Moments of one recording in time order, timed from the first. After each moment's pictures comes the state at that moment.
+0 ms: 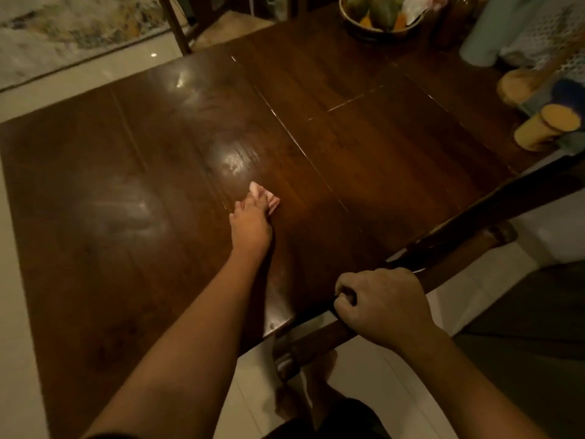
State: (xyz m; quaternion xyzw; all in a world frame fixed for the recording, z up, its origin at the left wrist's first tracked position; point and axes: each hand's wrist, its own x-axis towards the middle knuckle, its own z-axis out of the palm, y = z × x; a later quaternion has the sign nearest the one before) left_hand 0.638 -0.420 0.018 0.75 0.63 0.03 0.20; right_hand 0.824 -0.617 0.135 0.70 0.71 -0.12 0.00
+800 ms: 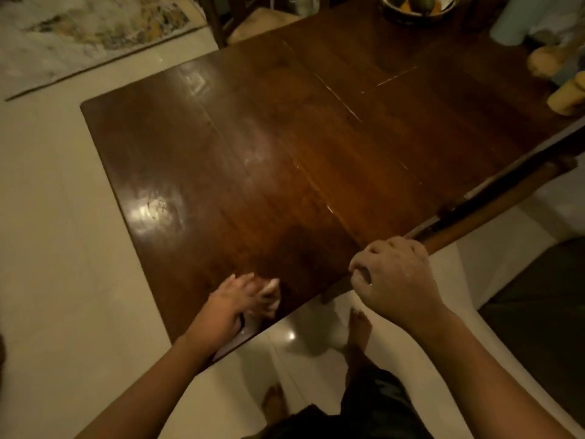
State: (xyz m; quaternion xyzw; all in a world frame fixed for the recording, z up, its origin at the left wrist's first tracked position) left_hand 0.329 -0.609 0.016 0.91 0.34 0.05 0.23; right_hand 0.649 -0.678 0.155 0.72 0.68 -0.11 0.02
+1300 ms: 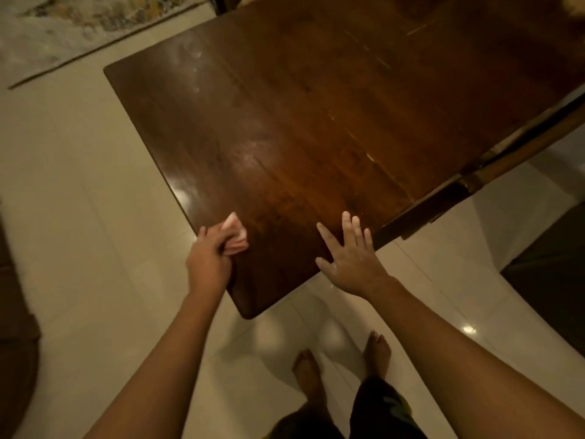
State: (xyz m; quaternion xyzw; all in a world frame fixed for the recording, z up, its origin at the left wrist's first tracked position) left_hand 0.242 -0.602 0.023 0.68 0.66 0.17 0.25; right_hand 0.512 -0.688 0.015 0.72 0.66 -0.22 0.05
